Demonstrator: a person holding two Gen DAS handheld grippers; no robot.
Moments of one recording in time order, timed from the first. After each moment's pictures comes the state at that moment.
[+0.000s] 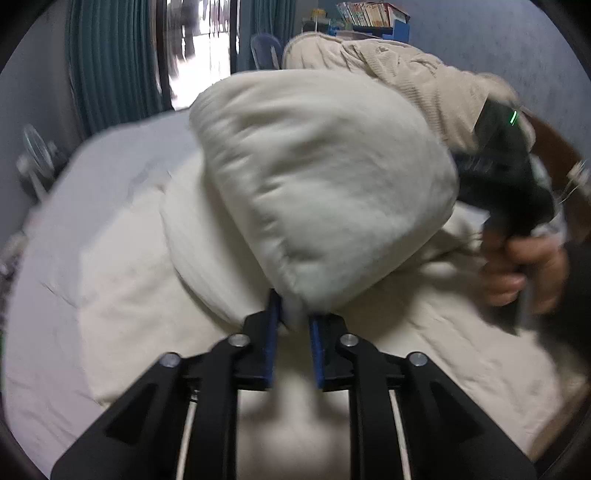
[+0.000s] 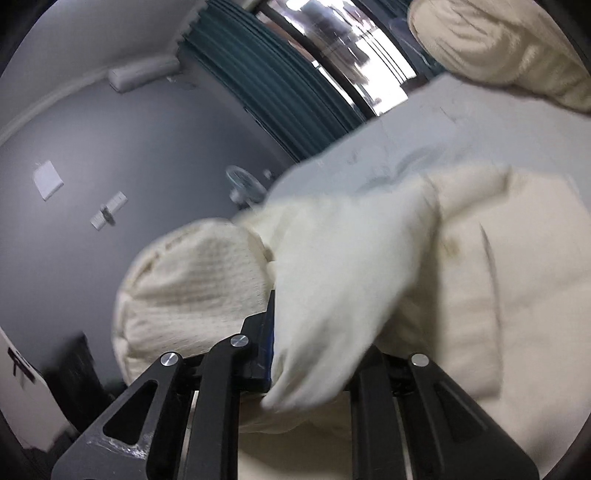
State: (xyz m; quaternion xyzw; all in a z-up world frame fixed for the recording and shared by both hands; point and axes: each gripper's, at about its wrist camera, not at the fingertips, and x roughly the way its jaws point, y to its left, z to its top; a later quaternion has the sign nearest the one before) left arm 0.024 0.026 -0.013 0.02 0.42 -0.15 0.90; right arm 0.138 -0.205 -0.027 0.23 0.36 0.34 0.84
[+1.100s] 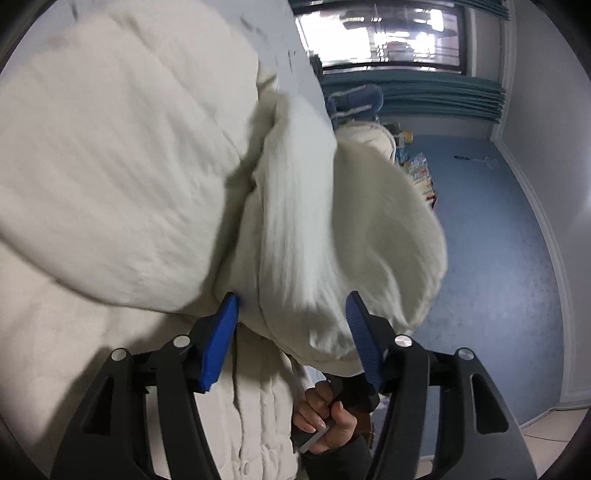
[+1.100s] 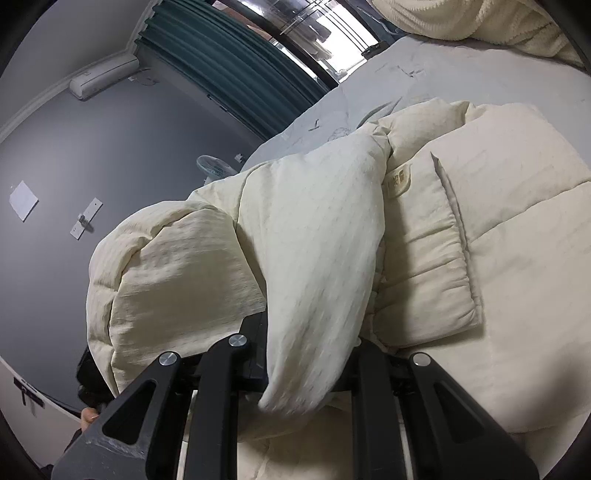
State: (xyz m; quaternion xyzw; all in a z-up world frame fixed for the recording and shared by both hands) left arm 0.050 0.136 -0.103 -0.58 0.39 -0.19 0.69; right arm 0.130 -0.222 -0.053 0.26 0.41 0.30 0.82
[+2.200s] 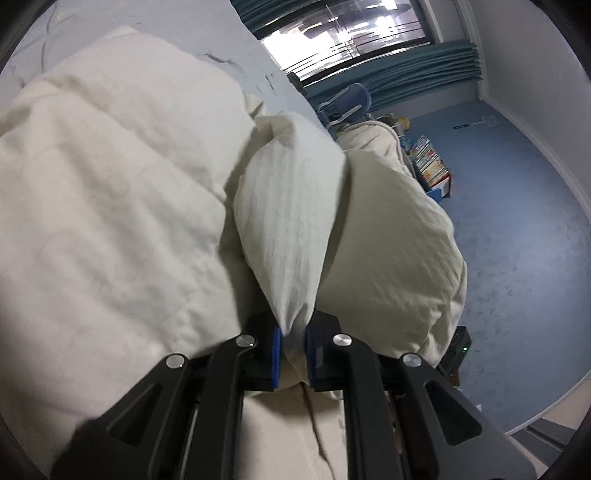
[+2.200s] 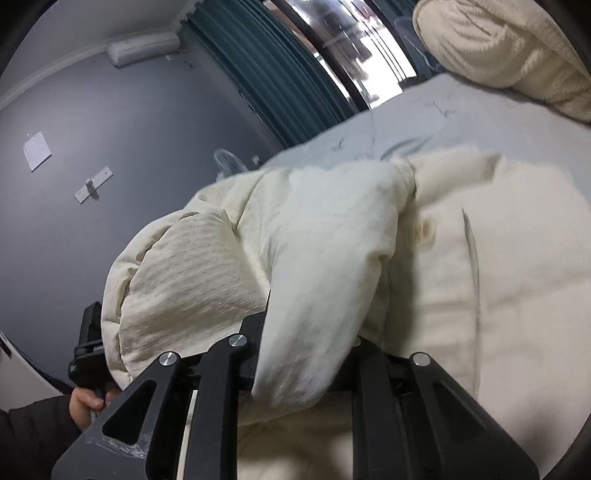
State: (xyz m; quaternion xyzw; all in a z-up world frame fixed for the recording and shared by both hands) left arm 0.091 0.128 -0.105 -0.46 0.36 -0.16 0.80; right arm 0.142 -0.215 -0.047 0.18 0.37 0.33 0.85
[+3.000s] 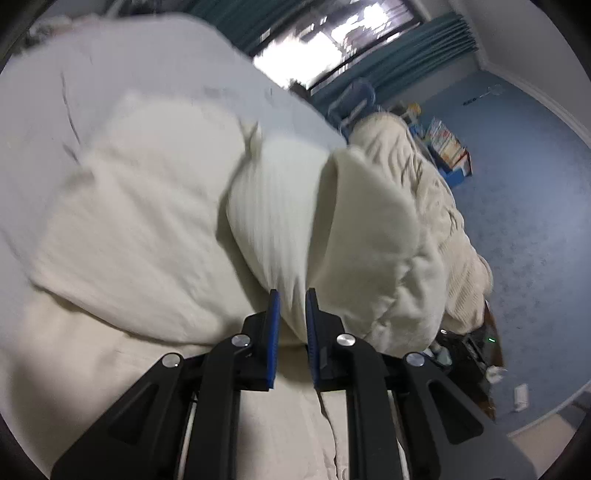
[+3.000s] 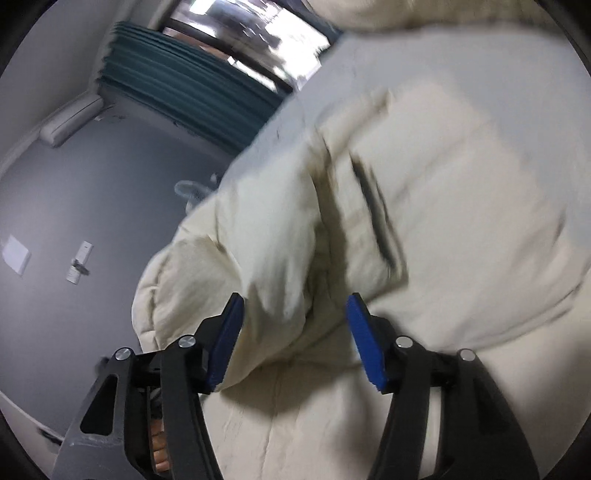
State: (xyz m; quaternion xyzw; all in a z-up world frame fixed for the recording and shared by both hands) left arm 0.034 0.131 -0.041 -0.36 0.35 -0.10 0.86; right arm 0.099 -0.270 -0.021 0.31 0.39 0.23 0.84
